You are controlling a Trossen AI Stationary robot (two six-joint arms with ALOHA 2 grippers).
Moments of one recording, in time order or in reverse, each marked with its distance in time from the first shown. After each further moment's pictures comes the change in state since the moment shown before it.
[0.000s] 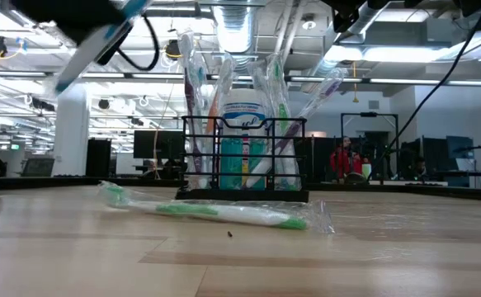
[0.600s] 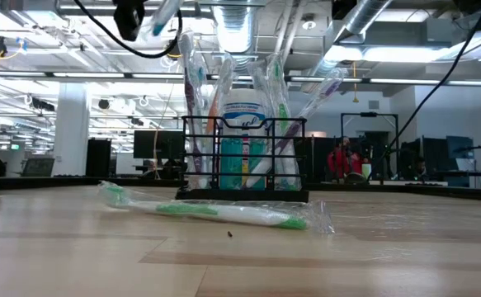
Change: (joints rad) left arm 0.082 0.000 0.000 0.382 -0.224 0.009; right arm 0.000 0.000 0.000 0.120 -0.004 -0.011
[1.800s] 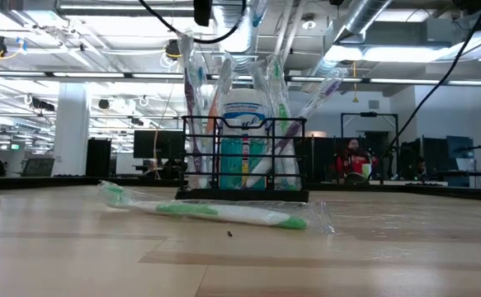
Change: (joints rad) left arm 0.161 0.315 0.322 0.069 0.116 0.159; right arm -0.002 0.008 0.000 0.131 -0.025 -0.045
